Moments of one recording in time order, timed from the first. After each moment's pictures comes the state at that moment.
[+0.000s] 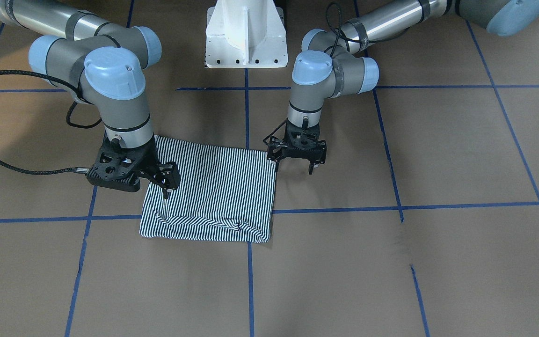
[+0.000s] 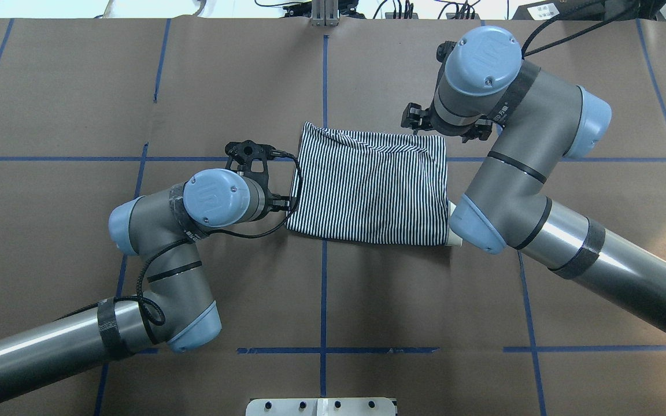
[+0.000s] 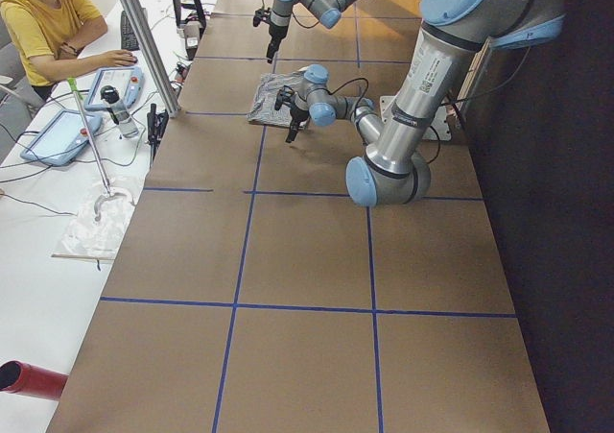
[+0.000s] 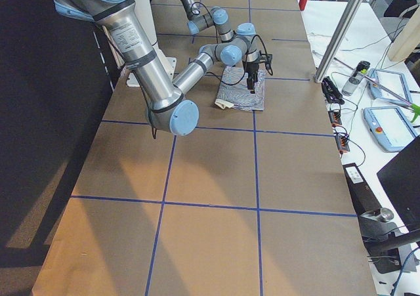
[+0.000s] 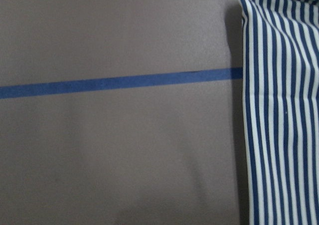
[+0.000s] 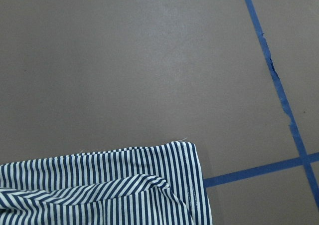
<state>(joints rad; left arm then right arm) -0.49 -2.19 -1.52 -1.94 -1.58 -1.15 0.74 -0.96 1.65 -1.59 1.78 1.23</state>
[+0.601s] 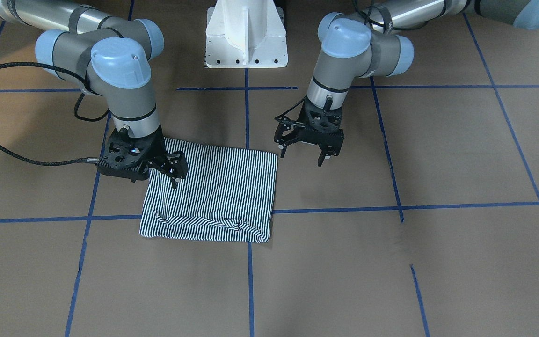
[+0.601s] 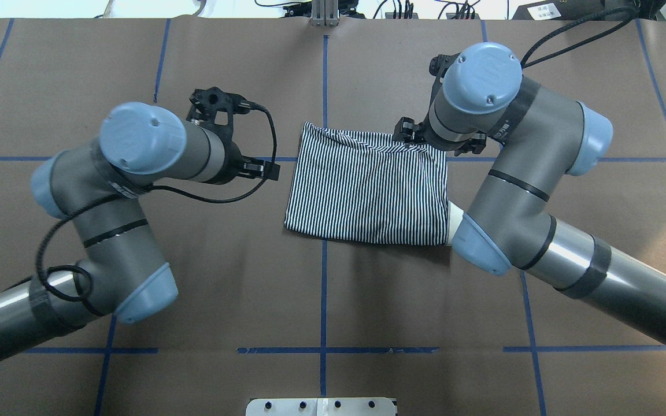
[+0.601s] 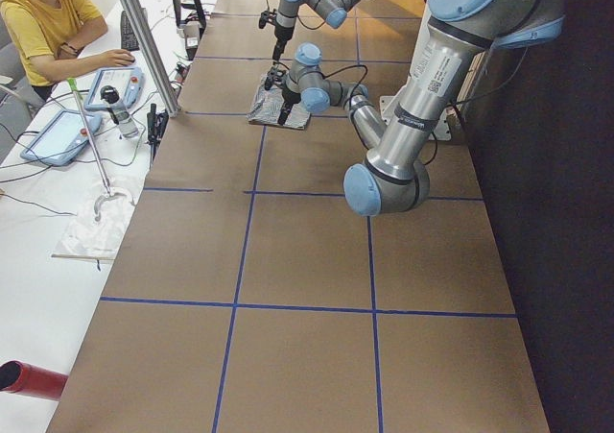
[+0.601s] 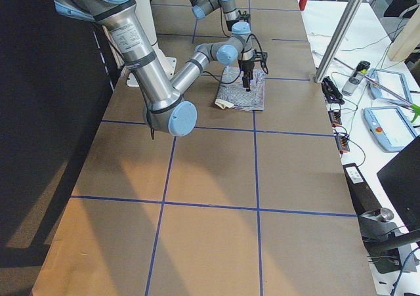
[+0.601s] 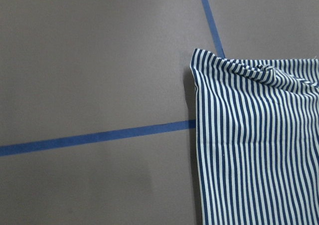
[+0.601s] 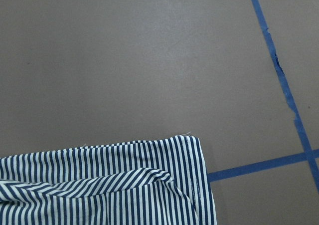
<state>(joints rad) -0.63 -2.10 -1.78 -1.86 -1.76 -0.96 0.70 -1.01 1.75 -1.58 1.79 1.24</state>
